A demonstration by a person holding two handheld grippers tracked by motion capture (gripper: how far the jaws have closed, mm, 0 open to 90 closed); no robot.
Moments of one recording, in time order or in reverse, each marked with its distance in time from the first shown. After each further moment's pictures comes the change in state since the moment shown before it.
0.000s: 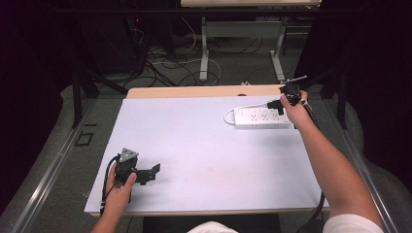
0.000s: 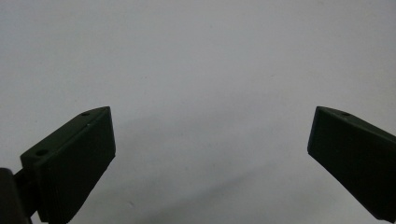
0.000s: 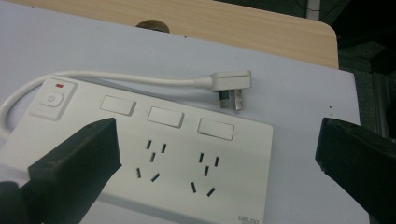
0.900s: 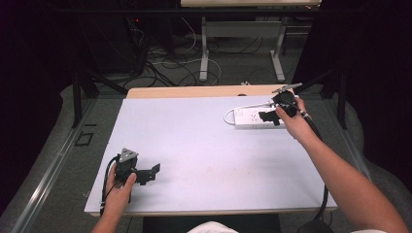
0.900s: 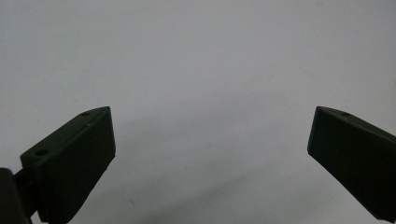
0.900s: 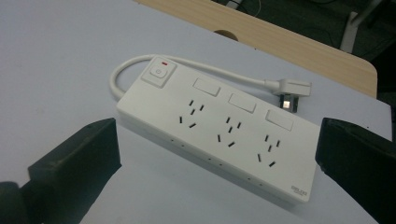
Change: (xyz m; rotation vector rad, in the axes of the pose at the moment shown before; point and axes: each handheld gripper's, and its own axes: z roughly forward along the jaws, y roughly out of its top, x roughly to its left) left arm 0.000 0.000 -0.001 -0.005 0.004 0.006; right arm 0.050 -0.023 -0.057 -0.081 0.120 -0.192
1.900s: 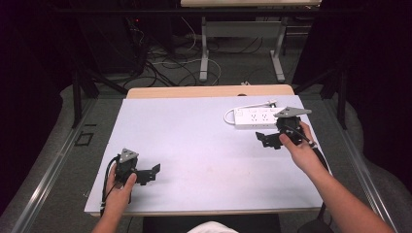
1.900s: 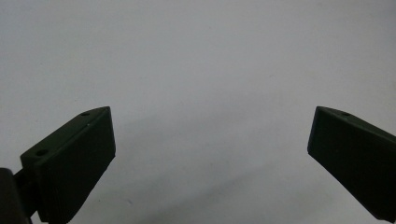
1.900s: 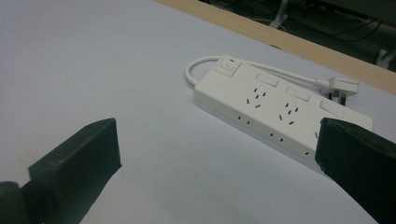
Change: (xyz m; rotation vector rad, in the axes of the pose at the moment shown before) left arm -0.001 0.000 0.000 0.000 0.000 0.003; right arm 0.048 -0.053 -0.057 -0.153 0.108 -0.053
